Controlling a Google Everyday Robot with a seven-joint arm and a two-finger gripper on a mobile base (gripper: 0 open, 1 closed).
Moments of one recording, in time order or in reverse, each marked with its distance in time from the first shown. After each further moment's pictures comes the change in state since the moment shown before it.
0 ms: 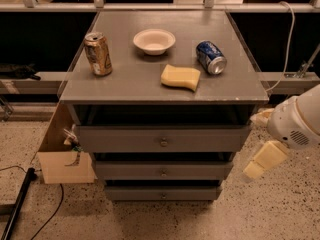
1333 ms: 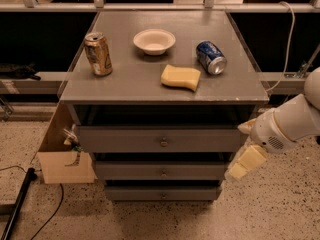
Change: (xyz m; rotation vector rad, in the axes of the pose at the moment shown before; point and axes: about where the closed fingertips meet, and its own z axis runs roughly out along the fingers) arm 0.011 -0.024 0.063 -0.046 -0.014 0.037
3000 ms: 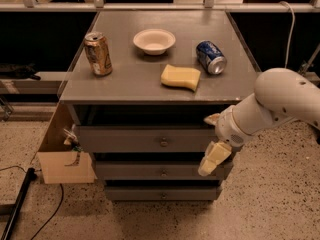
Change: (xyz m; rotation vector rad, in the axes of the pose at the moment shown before) arm -0.055 -0.012 0.070 -0.013 -0.026 -0.258
